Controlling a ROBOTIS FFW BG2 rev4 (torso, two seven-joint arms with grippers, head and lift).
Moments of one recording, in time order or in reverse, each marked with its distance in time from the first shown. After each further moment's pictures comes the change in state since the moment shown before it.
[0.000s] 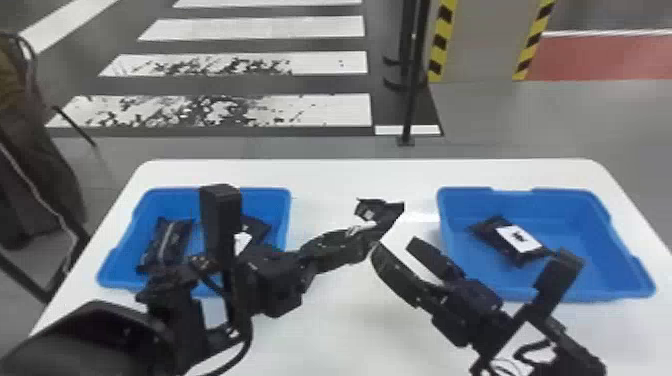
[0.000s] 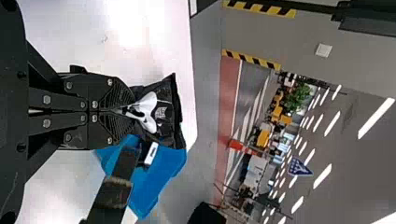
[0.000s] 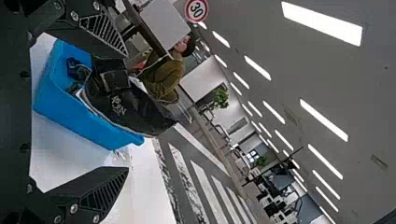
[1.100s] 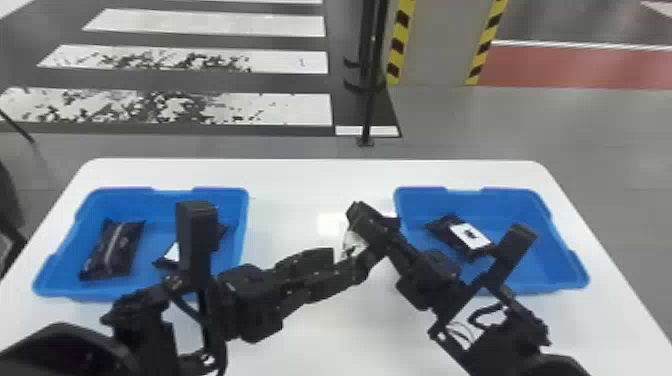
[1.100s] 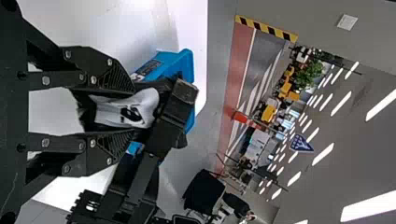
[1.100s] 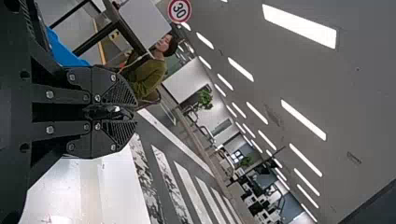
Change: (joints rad) left arm 0.019 -0.003 -0.046 0.004 0.088 0.030 0.005; right arm -0.086 0.003 -0.024 0.055 -0.063 -0.027 -0.007
